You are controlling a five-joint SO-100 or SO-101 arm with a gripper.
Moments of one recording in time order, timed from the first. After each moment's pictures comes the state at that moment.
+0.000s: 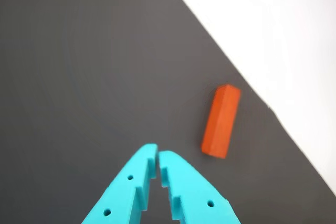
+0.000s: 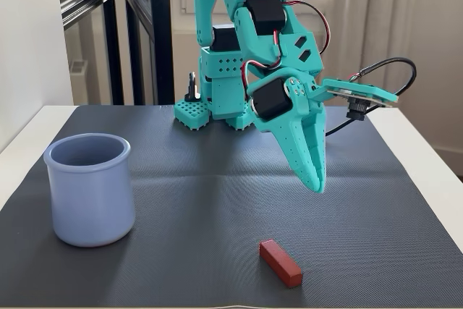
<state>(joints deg) -18.8 95.7 133.4 6.3 58.7</state>
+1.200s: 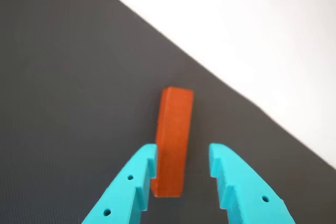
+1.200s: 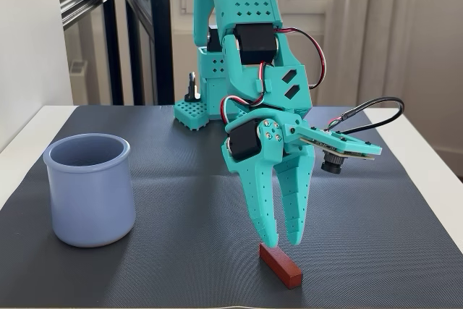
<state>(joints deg) -12.2 77.4 118.1 6.3 65.9</state>
